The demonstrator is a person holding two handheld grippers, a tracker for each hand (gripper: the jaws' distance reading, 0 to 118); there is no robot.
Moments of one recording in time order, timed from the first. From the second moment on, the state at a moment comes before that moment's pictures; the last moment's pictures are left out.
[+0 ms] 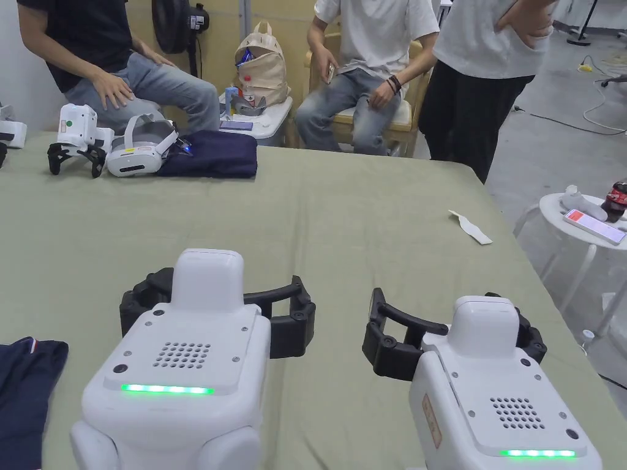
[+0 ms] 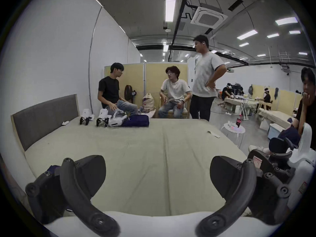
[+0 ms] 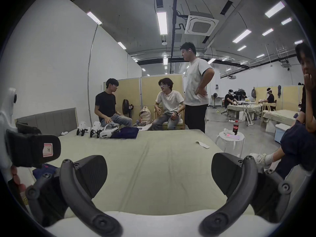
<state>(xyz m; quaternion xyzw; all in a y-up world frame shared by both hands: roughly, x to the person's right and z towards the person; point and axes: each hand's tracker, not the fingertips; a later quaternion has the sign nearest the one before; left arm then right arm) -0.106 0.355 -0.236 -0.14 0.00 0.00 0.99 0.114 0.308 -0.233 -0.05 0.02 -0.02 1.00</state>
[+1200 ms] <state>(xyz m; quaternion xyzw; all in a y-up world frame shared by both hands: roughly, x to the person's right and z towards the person) -0.108 0.347 -0.224 -0.07 0.02 -0.01 1.00 0.110 0.305 -0.234 -0.05 0.02 -0.02 1.00</state>
